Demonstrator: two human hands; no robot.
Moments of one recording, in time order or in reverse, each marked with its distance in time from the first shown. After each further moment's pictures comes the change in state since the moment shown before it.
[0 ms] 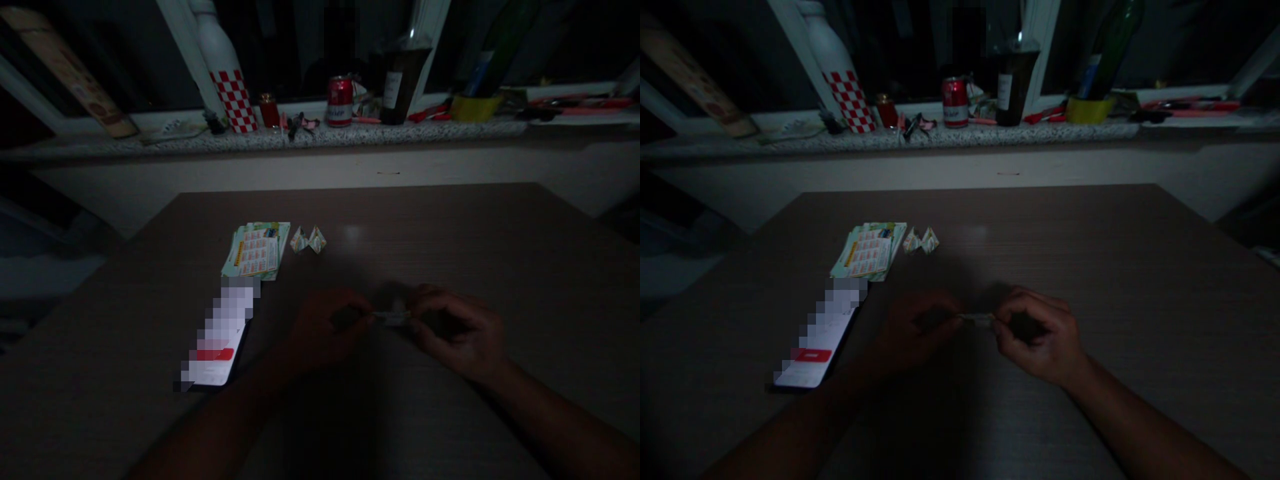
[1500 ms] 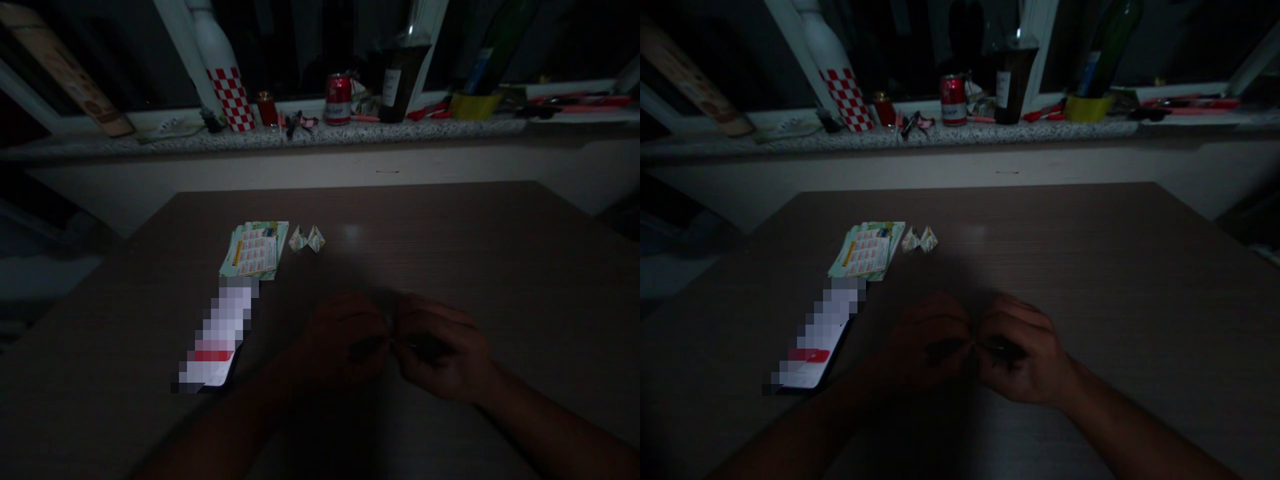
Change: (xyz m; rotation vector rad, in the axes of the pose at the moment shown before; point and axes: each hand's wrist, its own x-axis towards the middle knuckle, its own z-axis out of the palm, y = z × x) left_hand 0.001 0.001 0.013 0.125 0.079 0.513; right_hand 0.003 -0.013 0.014 0.023 -0.083 -0.136
